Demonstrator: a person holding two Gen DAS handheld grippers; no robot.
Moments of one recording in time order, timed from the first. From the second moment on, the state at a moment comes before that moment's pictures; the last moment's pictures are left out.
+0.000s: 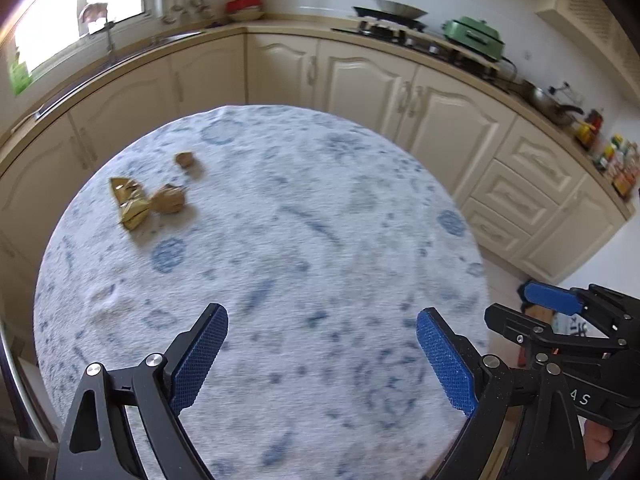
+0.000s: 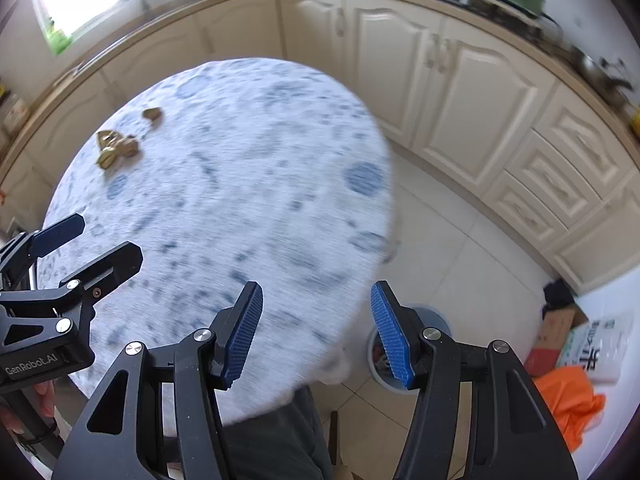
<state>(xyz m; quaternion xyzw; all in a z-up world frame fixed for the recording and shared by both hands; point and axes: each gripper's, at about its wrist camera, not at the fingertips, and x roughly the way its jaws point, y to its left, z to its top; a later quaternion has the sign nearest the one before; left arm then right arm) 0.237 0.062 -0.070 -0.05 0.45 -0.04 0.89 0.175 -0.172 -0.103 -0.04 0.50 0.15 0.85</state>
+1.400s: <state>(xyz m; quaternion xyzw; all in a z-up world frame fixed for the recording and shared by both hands) 0.401 0.271 -0.147 -0.20 0.48 0.11 0.85 0.296 0.025 -0.142 -0.12 0.54 0.26 0.79</state>
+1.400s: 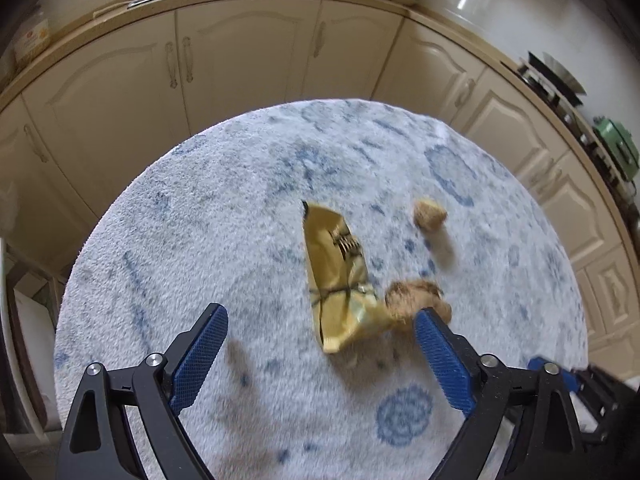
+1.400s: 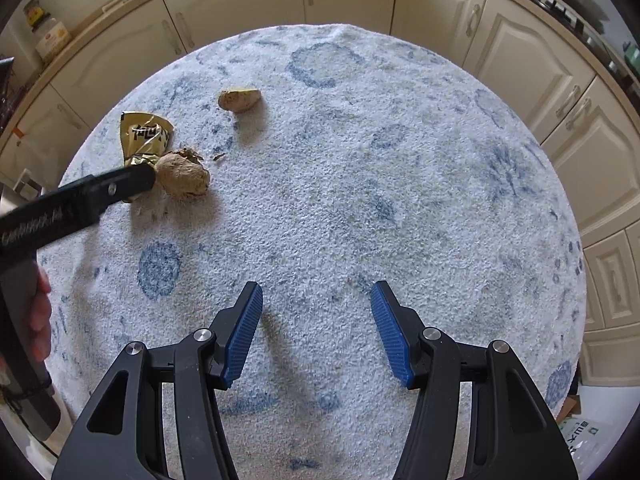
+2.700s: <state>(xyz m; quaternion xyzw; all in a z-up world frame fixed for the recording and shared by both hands) 0.325 0.261 -0.151 -0.16 0.46 0.08 0.87 0.287 0.086 -0.126 -0.15 0.53 0.28 0.79</state>
